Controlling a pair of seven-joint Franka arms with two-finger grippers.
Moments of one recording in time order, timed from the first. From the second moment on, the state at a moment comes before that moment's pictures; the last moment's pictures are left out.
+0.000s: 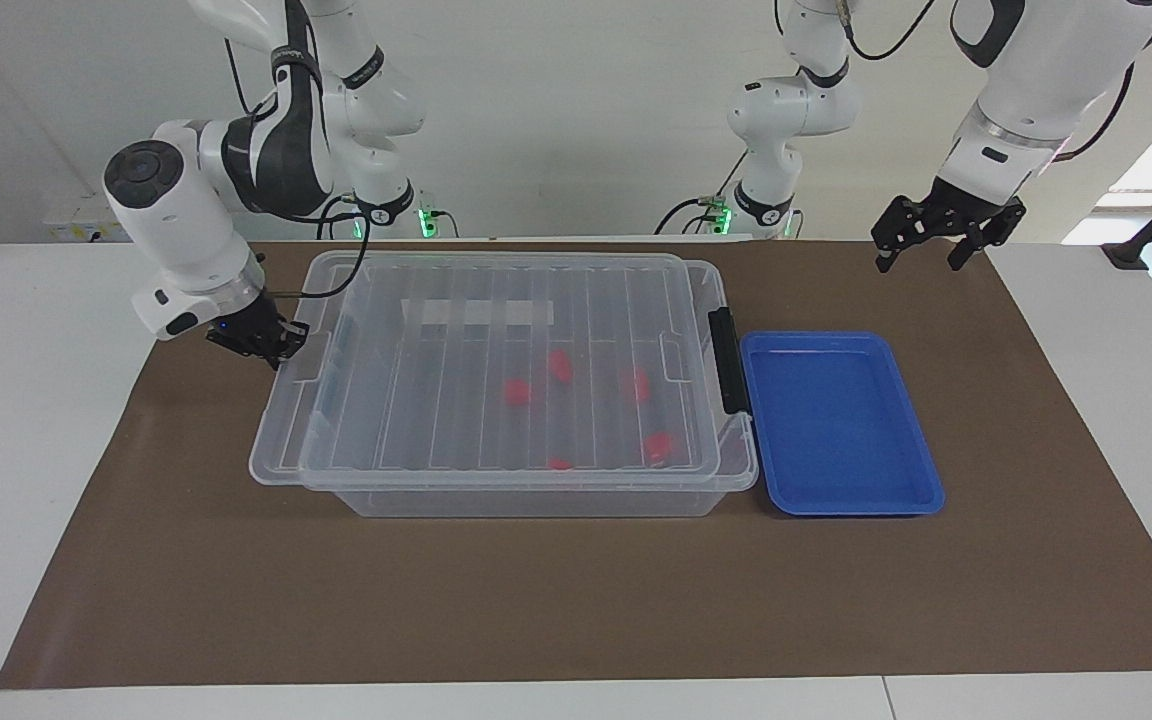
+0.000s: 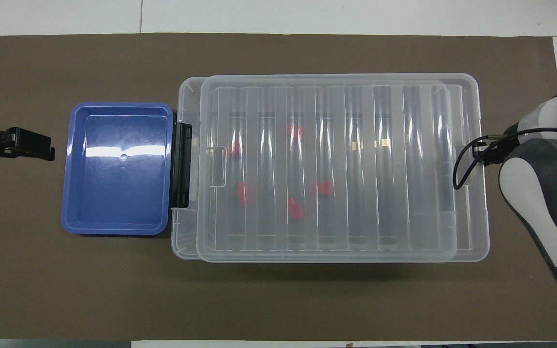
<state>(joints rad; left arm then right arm) 0.03 -0.05 -0.13 -1.61 -0.01 1.55 -0.06 -0.11 0.05 0.08 -1.93 -0.04 1.91 0.06</state>
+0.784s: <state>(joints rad) 0.03 -0.05 -0.13 -1.61 -0.01 1.55 -0.06 -0.11 0.04 0.10 -1.93 -0.03 1.91 0.11</state>
